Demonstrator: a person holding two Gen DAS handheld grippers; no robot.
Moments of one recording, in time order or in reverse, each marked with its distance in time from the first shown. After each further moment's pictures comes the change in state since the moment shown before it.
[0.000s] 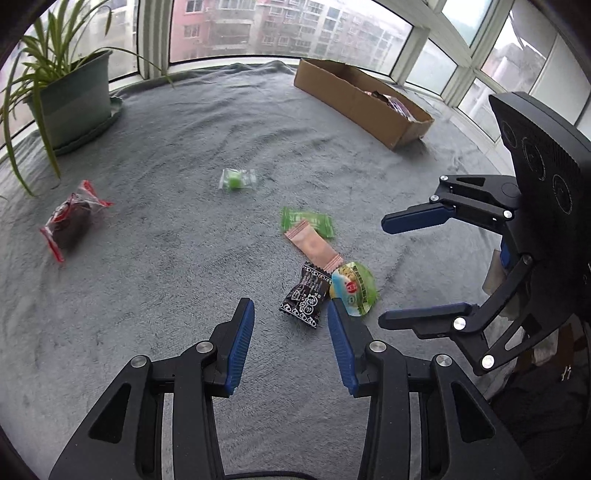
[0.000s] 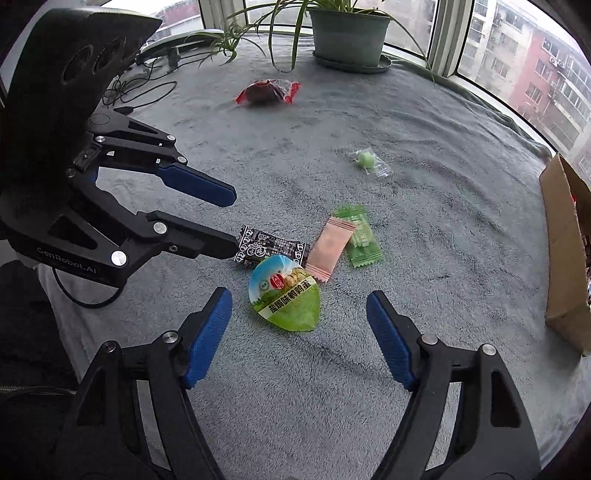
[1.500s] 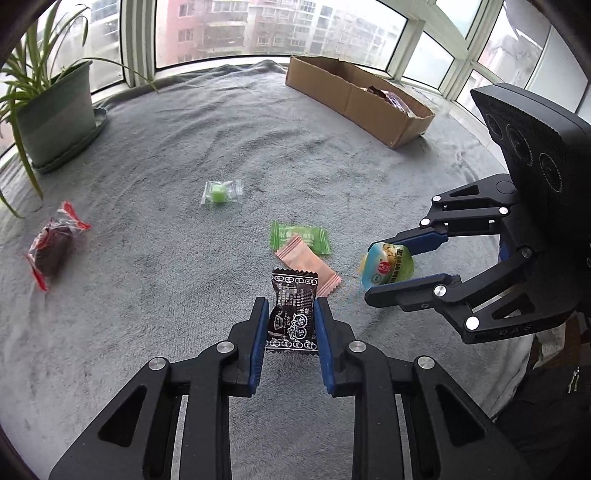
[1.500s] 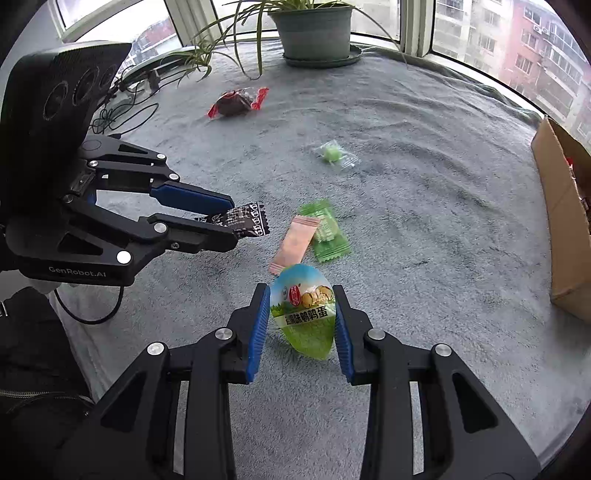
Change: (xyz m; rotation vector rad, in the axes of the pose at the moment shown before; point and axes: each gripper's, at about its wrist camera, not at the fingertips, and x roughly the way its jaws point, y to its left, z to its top) left arm 0.012 -0.008 0.016 0.024 -0.013 0.012; right arm -0.008 -0.039 -0.004 0.134 -0.026 0.052
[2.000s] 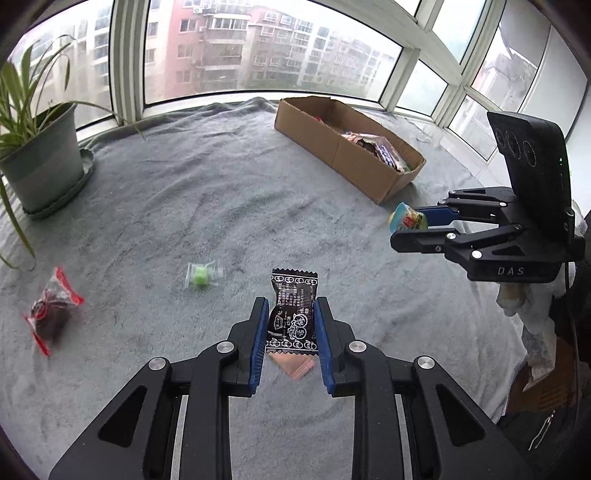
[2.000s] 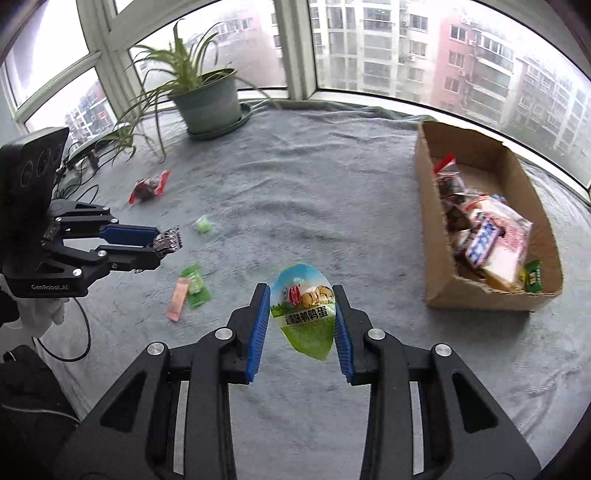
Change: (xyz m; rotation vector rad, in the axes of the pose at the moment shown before) left arm -0.005 -0.010 0.058 -0.008 -0.094 -0.044; right arm -0.077 -0.102 0.004 0.199 -0.165 -0.170
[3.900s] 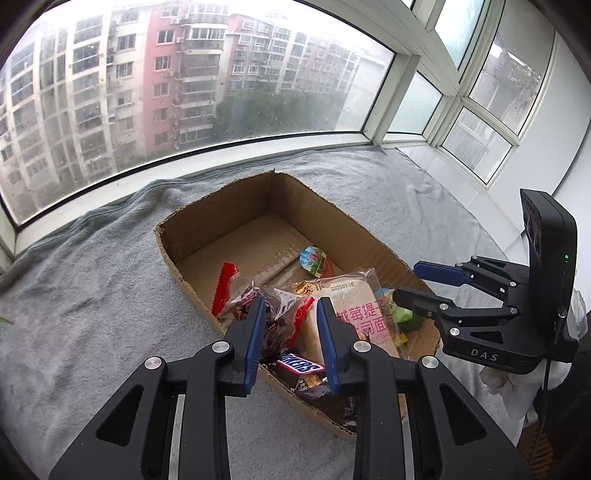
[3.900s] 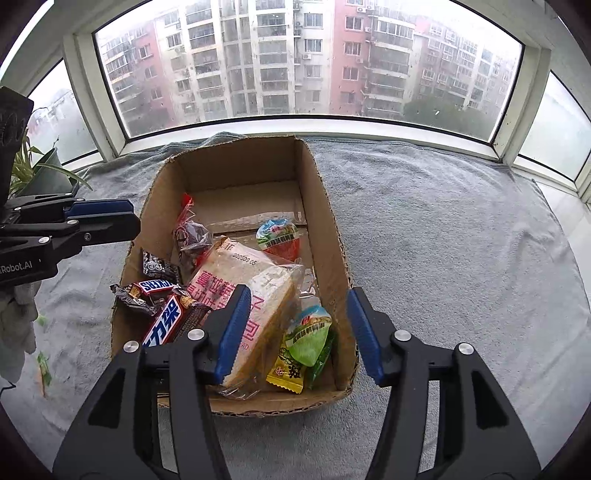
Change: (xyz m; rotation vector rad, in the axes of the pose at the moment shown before) left arm 0.151 -0.081 0.209 0.048 -0.030 -0.058; right arm 0.007 -0.219 0.035 0.249 -0.034 -0.296
